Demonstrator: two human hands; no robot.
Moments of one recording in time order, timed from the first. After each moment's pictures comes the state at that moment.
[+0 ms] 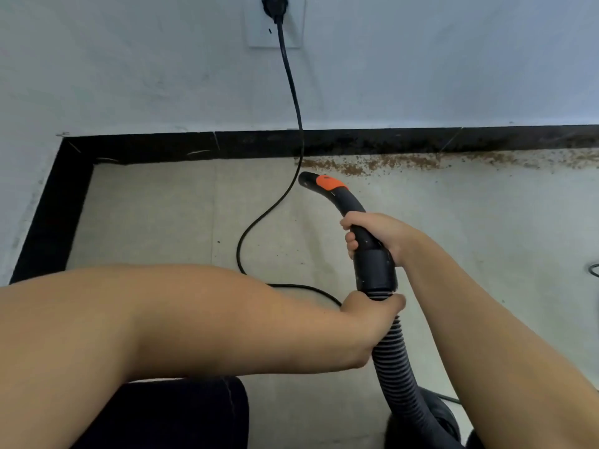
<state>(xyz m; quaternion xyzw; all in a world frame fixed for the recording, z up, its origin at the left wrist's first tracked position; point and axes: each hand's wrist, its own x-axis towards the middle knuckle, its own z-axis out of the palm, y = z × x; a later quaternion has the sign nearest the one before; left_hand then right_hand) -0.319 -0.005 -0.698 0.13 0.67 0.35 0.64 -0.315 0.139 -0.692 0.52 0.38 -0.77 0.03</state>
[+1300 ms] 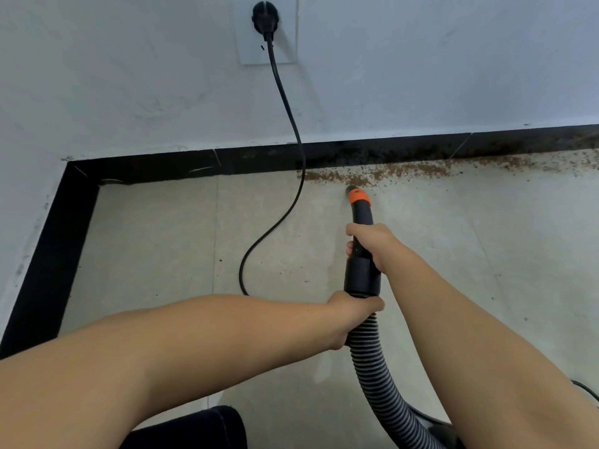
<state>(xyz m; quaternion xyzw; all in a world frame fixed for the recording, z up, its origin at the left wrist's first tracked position) -0.352 0.031 -0.723 0.04 0.67 0.30 0.68 -0.339 0.163 -0.741 0.64 0.41 -0.64 -0.09</state>
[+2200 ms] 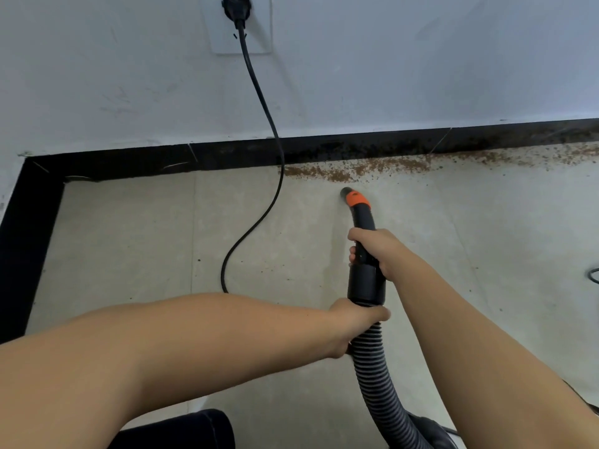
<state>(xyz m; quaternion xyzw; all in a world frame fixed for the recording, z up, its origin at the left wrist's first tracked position) -0.326 0.035 -0.724 0.07 0.64 0.28 0.71 -0.299 0.166 -0.733 0.64 0.40 -0.65 -0.07</state>
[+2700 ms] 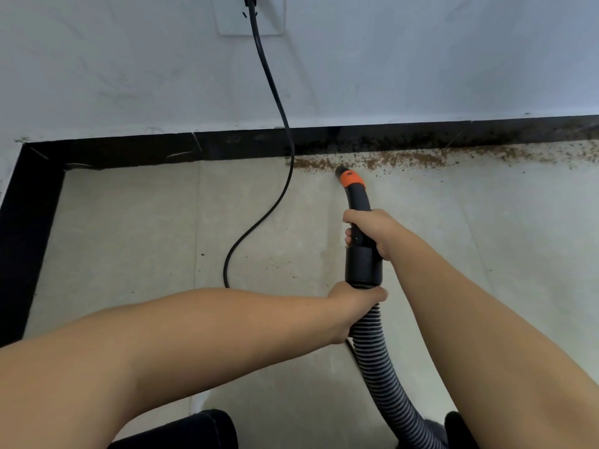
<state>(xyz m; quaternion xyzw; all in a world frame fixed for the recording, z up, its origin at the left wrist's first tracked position) -0.345 0.053 -0.734 0.03 0.64 0.33 0.69 -0.336 0.187 -0.736 0.62 0.44 -0.65 -0.04</state>
